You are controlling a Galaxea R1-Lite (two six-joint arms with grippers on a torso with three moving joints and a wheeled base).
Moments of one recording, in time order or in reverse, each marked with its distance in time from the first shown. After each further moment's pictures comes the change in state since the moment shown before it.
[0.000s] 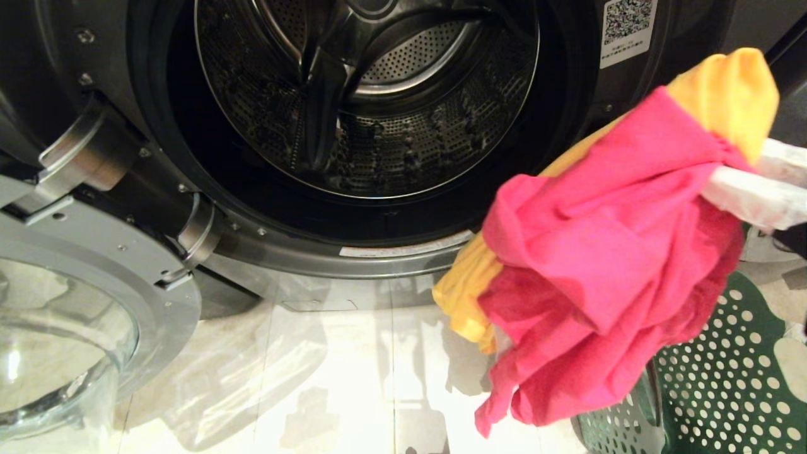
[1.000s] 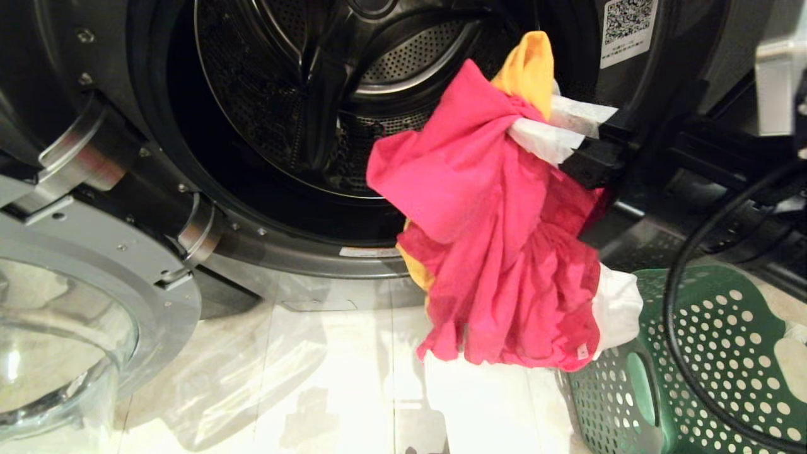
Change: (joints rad) left arm 0.000 0.000 0.000 0.000 0.000 0.000; right arm 0.056 0.381 -0.208 -0.247 -0.011 -0.055
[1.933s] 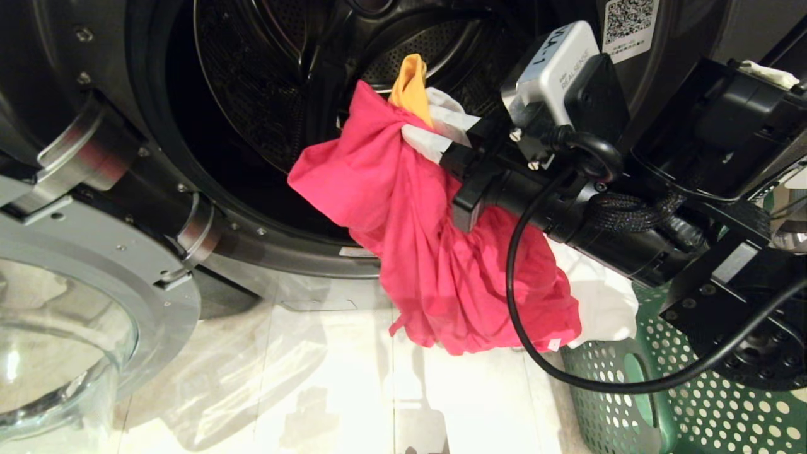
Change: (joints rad) left arm 0.000 0.000 0.000 0.000 0.000 0.000; right arm 0.098 0.268 -0.220 -0.049 -0.081 -0.086
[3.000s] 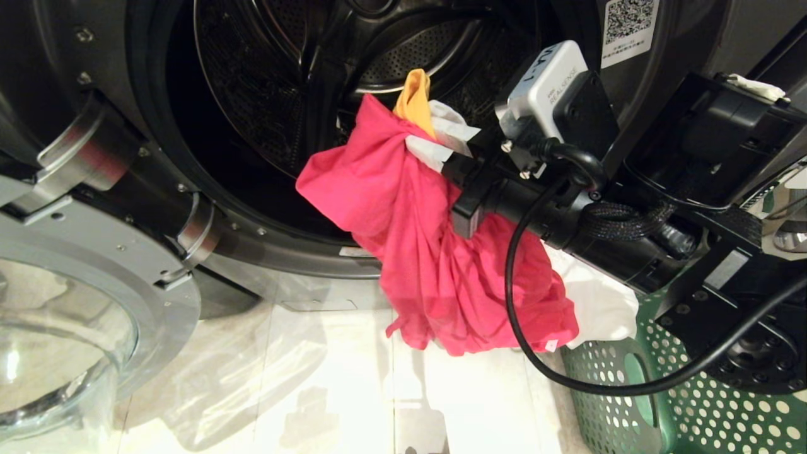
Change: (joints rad) left arm 0.000 0.000 0.000 0.000 0.000 0.000; right arm -0.008 0.004 0.020 -0.002 -0.028 0.006
